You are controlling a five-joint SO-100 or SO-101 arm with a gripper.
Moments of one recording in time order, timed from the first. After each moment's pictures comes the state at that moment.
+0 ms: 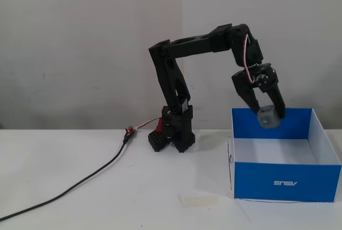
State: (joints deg) arm -73.6 98.8 85.9 85.4 16.2
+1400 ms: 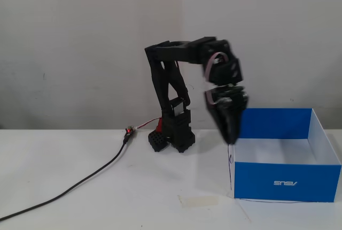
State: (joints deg) arm -44.5 106.3 97.2 84.4 12.0
